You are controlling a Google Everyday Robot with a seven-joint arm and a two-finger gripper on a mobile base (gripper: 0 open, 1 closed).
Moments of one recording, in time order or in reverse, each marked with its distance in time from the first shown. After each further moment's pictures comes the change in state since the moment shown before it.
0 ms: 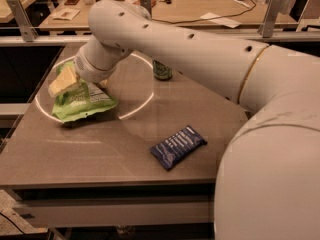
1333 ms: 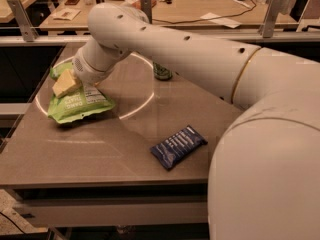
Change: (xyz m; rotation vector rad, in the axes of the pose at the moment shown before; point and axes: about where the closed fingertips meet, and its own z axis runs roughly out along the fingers) arm -0.004 0.003 0.013 -0.028 0.001 -0.041
